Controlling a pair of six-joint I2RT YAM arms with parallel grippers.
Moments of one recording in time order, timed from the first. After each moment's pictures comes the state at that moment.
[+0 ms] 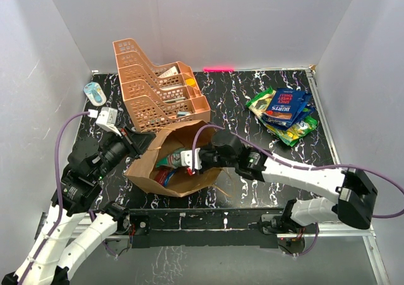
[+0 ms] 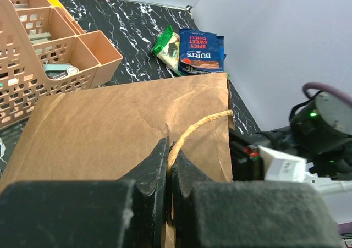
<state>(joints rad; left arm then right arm) -0.48 0.55 0.89 -0.47 0.15 -0.54 1.02 1.29 0.89 -0.03 -0.29 -0.82</state>
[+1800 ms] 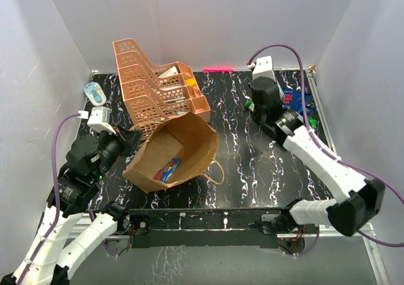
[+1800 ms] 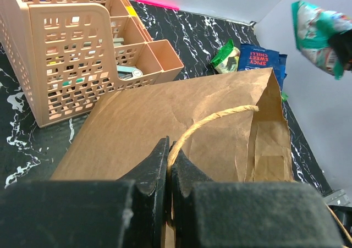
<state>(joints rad) -0.48 0.56 0.96 -0.60 -0.09 -0.48 0.62 1.23 1.26 -0.31 0.83 -0.20</state>
